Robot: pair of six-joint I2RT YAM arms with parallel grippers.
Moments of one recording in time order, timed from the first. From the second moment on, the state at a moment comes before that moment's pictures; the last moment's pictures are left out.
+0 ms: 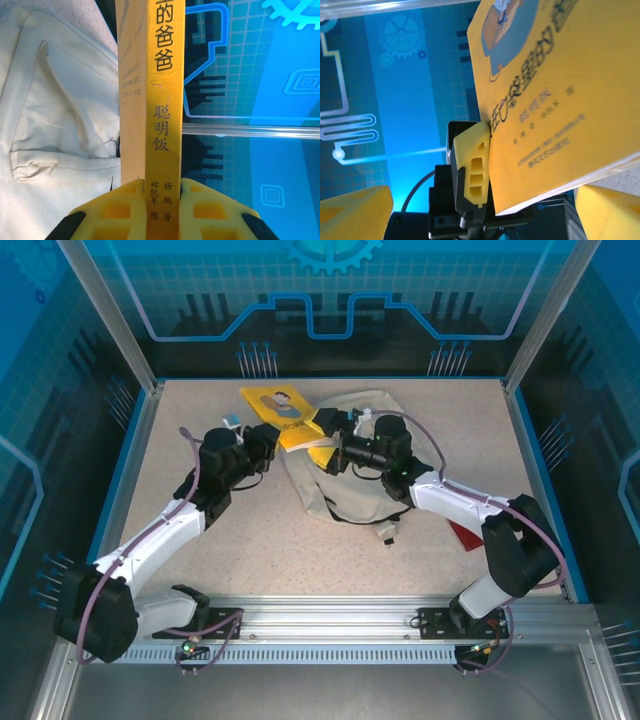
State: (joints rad) left arm -0.36 1.19 0.78 0.19 0.13 -1.44; right arm 0.58 1.57 0.98 0.52 -0.54 1.63
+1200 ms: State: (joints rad) left arm -0.40 1.20 0.78 0.23 0.11 -1.48; right arm 0.57 1.63 1.05 0.42 -0.44 1.62
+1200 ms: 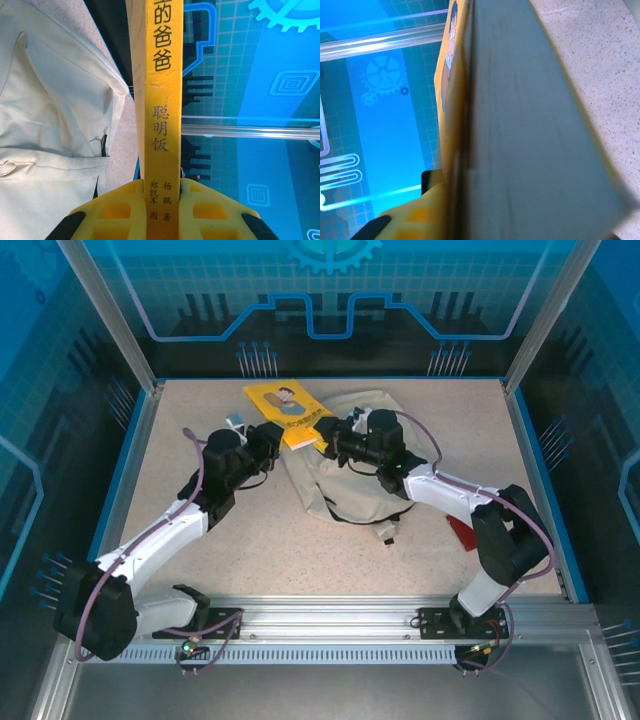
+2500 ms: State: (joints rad) left arm -0.90 1.83 1.54 -0.67 -0.05 -0.77; right arm -0.13 1.07 1.07 -0.77 -0.28 0.63
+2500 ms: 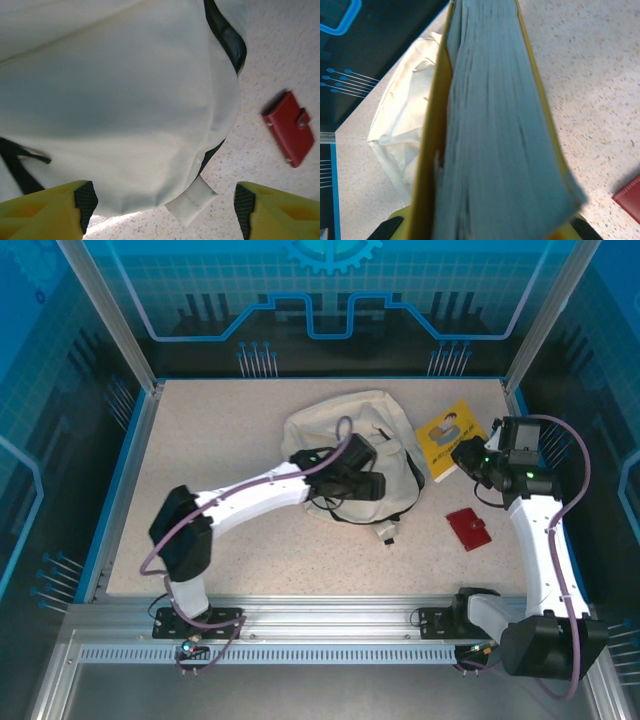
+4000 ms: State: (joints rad) left arm -0.95 1.99 1.76 -0.83 -0.15 -0.65; right arm -0.16 0.96 1.00 -0.85 -0.32 0.65
